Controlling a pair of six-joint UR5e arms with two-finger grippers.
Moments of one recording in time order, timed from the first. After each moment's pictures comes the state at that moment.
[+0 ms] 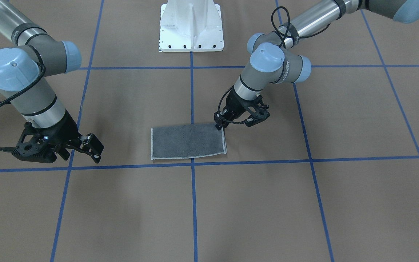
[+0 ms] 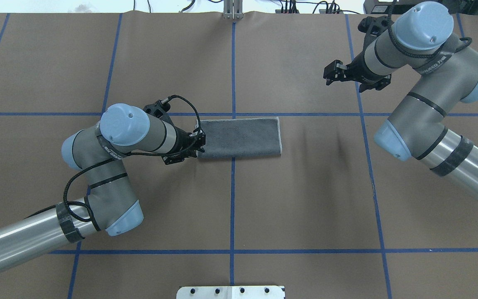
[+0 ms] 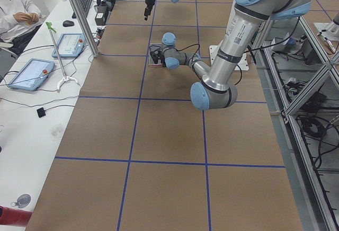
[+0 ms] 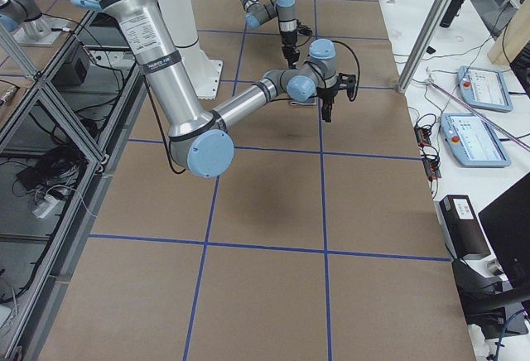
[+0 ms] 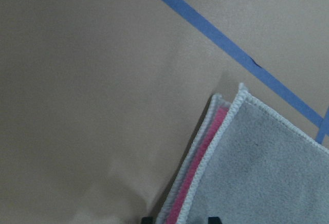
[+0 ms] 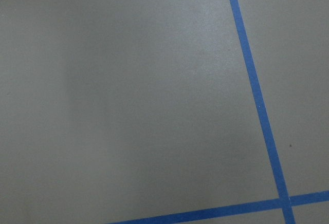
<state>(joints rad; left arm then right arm) -0.54 -2.15 -1.46 -2.22 -1.87 -1.84 0.89 -1.11 1.62 -1.28 1.98 1.16</state>
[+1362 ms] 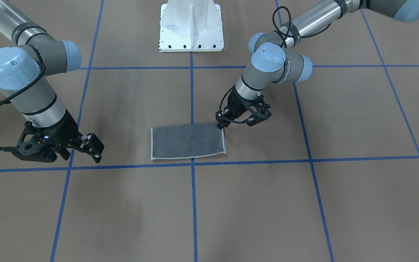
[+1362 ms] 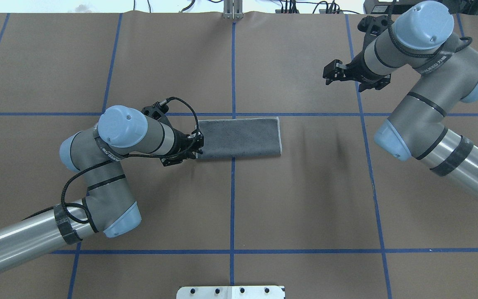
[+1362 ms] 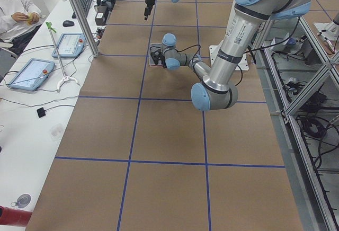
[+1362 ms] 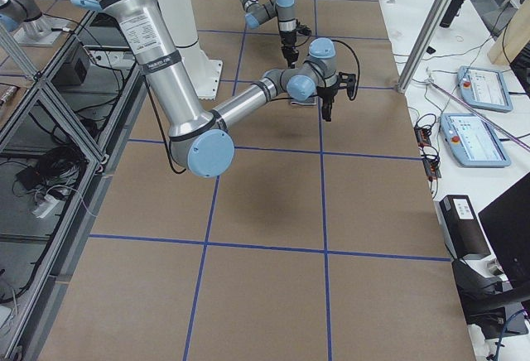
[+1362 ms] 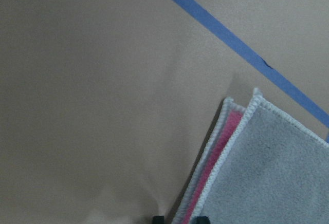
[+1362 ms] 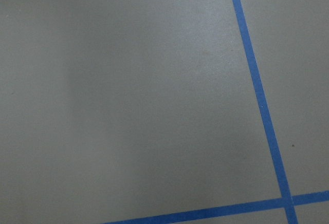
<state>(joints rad) -0.54 -2.14 -1.47 -2.23 -1.88 -1.84 0.89 -1.11 1.62 -1.28 1.98 1.16</state>
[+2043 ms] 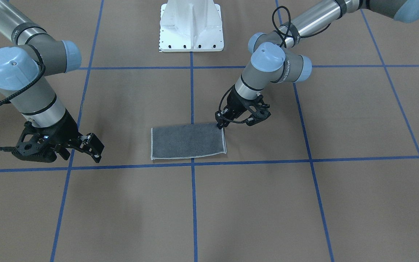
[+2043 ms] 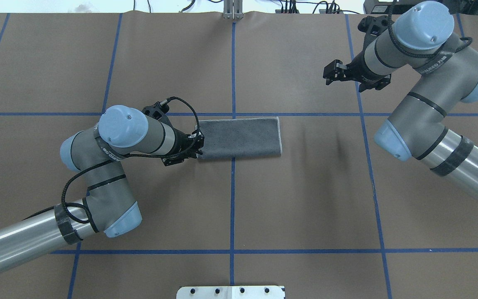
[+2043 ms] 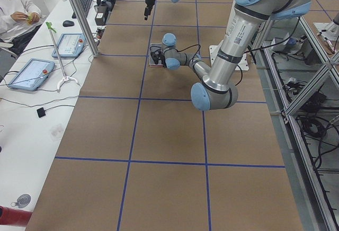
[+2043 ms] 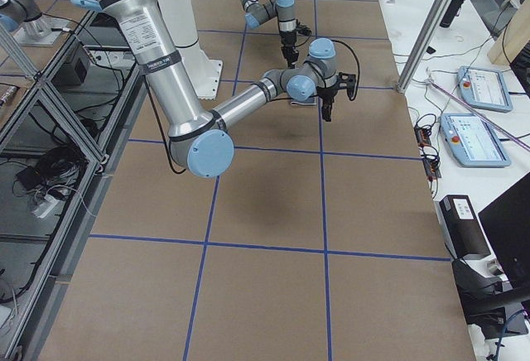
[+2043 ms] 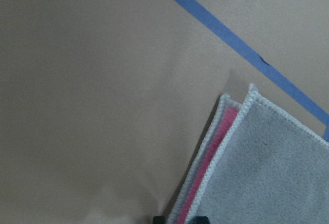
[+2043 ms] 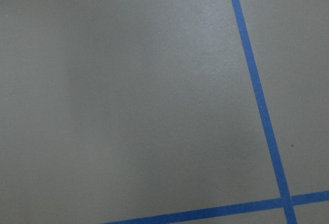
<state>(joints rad) -0.54 -2.14 -1.47 -2.23 -1.88 -1.84 0.89 -1.11 1.62 -1.28 1.98 1.16</state>
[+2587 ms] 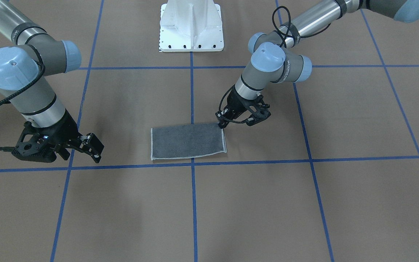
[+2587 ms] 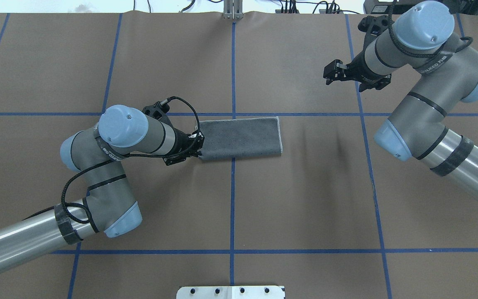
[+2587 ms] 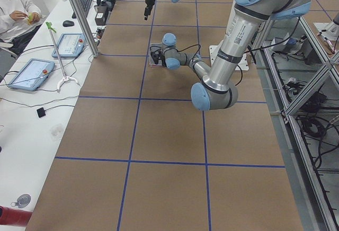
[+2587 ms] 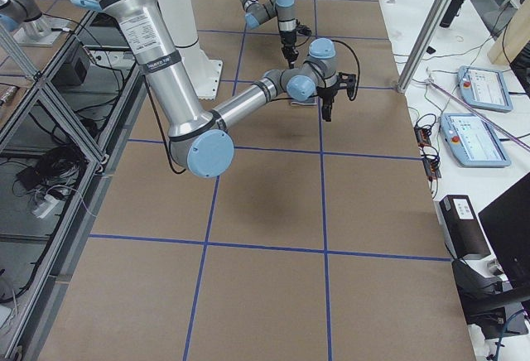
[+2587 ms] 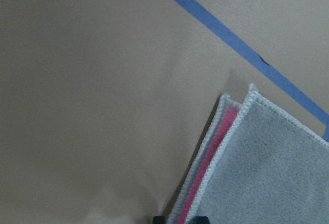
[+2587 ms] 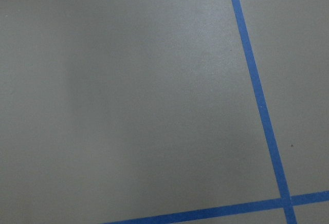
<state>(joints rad) -0.54 -2.14 -1.47 -2.22 -1.88 -1.84 0.89 -1.11 1.62 -1.28 1.98 1.15</state>
